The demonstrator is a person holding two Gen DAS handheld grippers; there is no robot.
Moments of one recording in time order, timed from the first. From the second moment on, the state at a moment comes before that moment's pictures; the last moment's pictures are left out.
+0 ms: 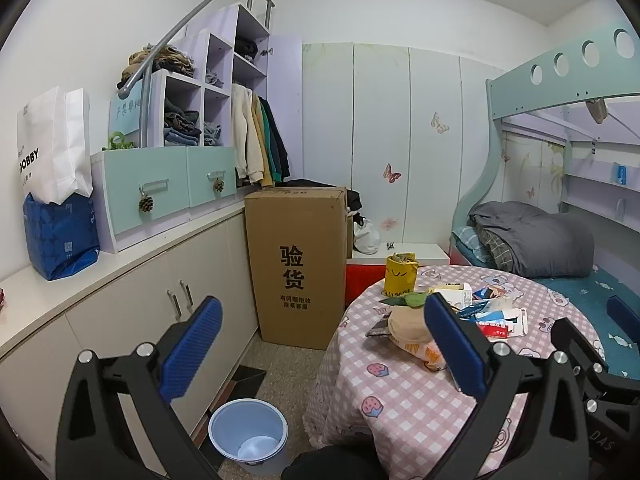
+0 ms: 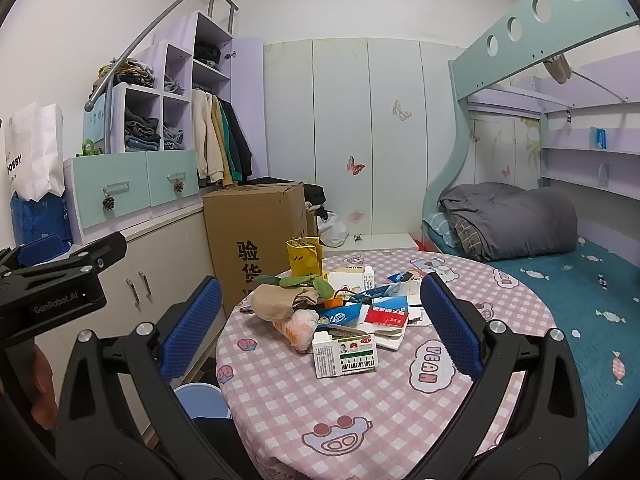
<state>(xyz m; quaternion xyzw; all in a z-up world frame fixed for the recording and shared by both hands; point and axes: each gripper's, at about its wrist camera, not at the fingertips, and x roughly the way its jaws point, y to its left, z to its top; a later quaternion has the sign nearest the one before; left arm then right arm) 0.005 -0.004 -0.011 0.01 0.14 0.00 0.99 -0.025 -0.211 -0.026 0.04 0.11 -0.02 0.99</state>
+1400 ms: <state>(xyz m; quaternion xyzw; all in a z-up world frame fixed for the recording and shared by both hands) 0.005 -0.005 -0.012 0.02 0.14 0.00 0.99 -0.028 -0.216 -0.028 0.05 0.12 -0.02 0.99</state>
